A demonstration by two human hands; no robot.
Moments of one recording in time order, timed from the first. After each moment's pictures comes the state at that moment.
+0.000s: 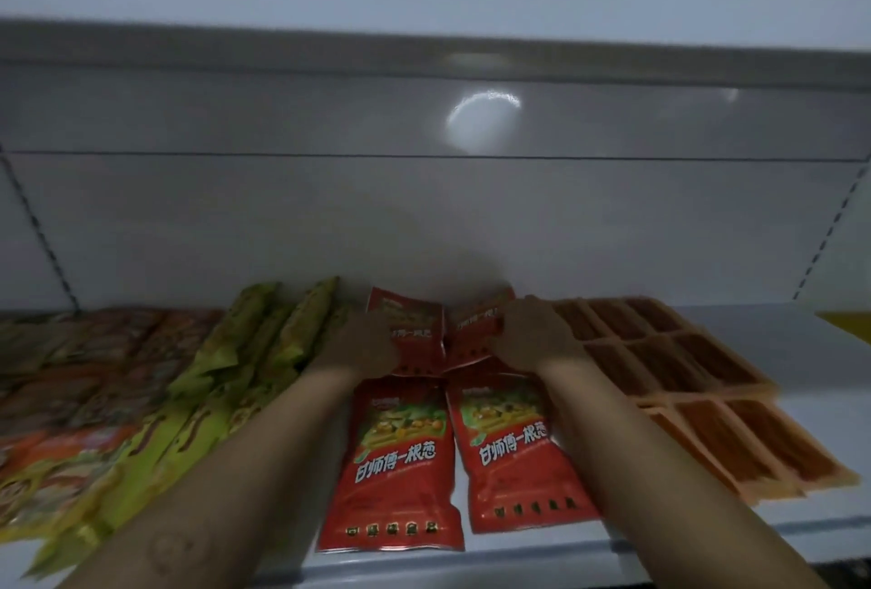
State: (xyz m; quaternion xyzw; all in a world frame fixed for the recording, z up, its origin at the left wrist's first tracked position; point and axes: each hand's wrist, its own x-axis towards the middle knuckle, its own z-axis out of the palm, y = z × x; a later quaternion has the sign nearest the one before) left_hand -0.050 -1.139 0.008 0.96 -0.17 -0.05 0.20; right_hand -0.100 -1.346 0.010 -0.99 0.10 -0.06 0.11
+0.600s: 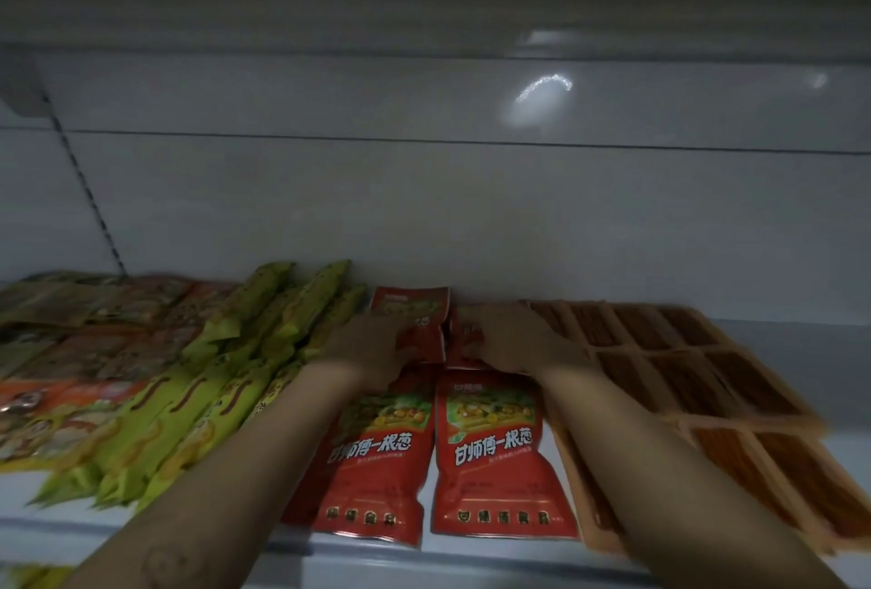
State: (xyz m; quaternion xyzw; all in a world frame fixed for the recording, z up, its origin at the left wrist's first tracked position) left_hand -0.062 -1.156 -0.011 0.98 -0.18 0.00 0.08; right_hand -0.080 -1.355 0.000 -0.99 -0.10 -0.01 0.10
